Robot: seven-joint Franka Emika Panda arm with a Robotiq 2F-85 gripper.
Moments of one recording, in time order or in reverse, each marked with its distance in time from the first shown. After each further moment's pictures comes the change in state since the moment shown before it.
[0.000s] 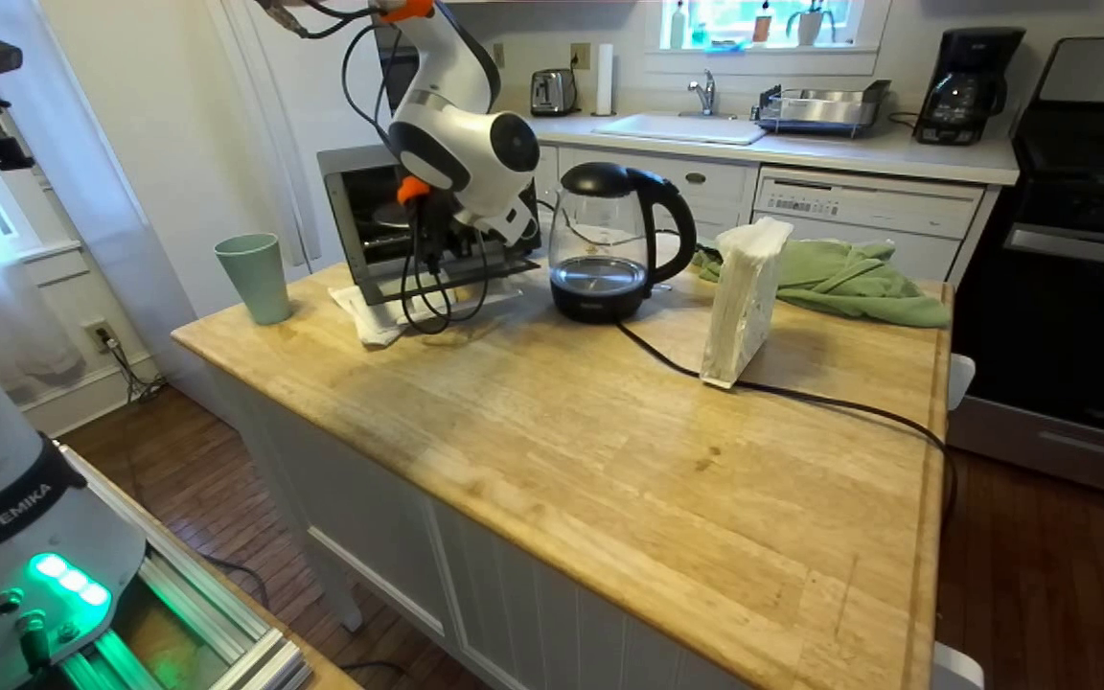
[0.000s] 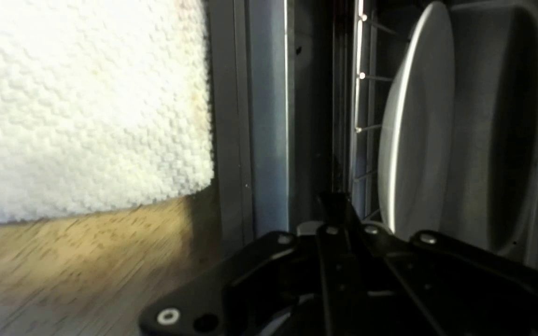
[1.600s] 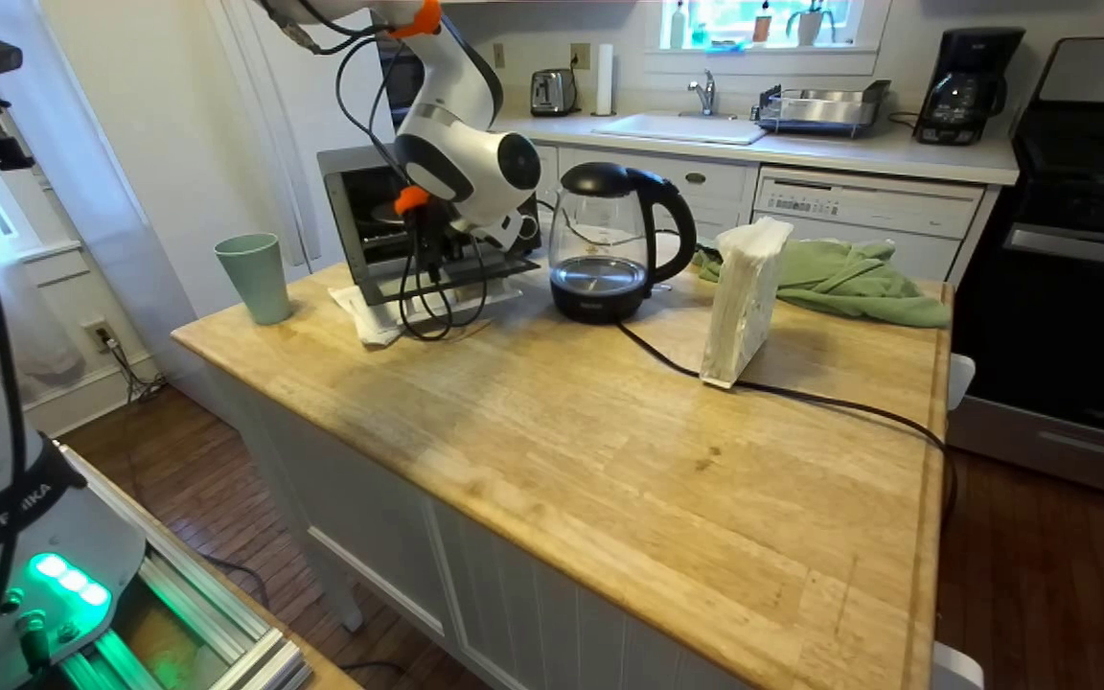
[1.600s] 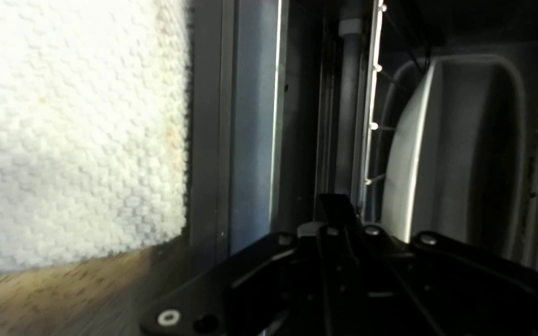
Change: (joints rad) arm -0.002 0.056 0.016 0.045 0.003 -0.093 -0.087
